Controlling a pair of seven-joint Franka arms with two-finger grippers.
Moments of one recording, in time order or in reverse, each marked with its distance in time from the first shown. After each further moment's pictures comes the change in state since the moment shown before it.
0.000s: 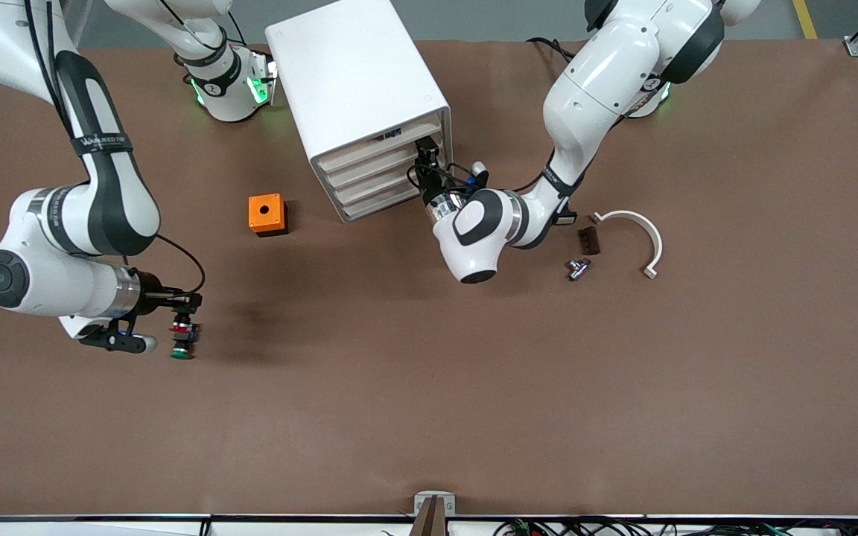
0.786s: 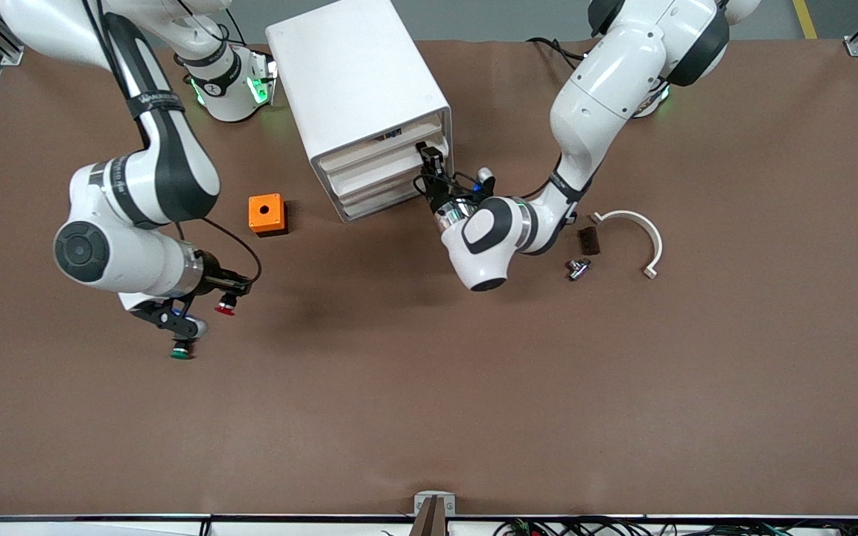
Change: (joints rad) left arm 0.061 0.002 0.014 0.006 0.000 -0.011 -0.038; right arm 0.185 -0.060 0.002 0.000 0.021 -0.055 0.385
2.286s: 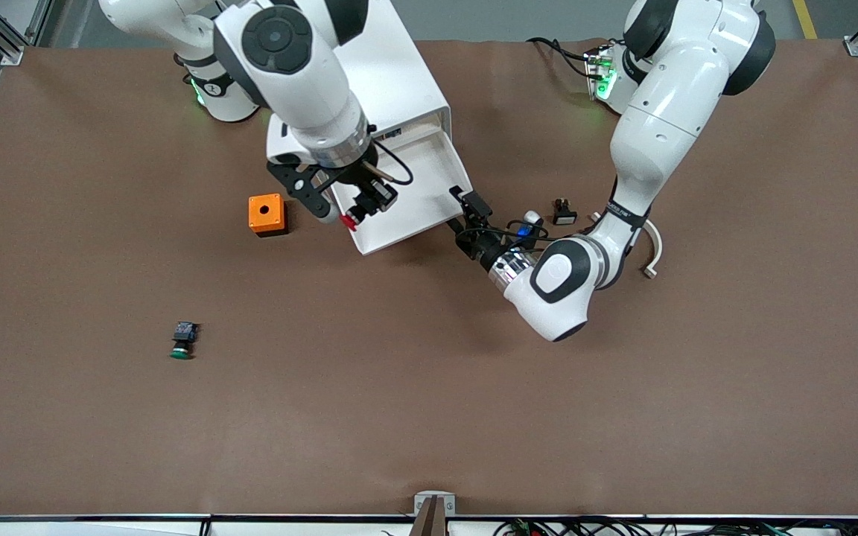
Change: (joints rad) left arm 0.196 -0.002 0.006 0.097 0.000 0.020 0.087; right arm 0.461 -0.086 -0.001 0.199 -0.005 -0.030 0.912
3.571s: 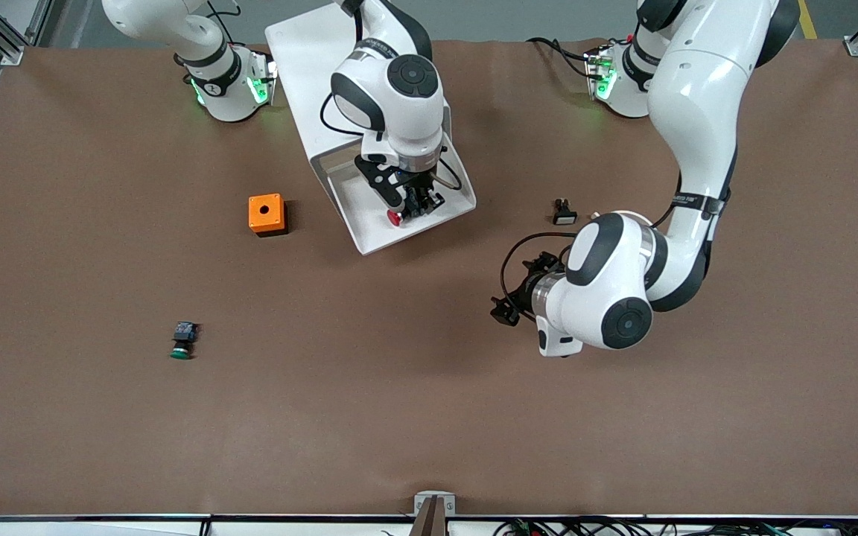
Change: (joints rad) left arm -0.009 -0.141 0.048 0.180 0.685 0.281 0.917; right arm 0.196 0.107 -0.002 -0.271 -0.203 0.319 0.361
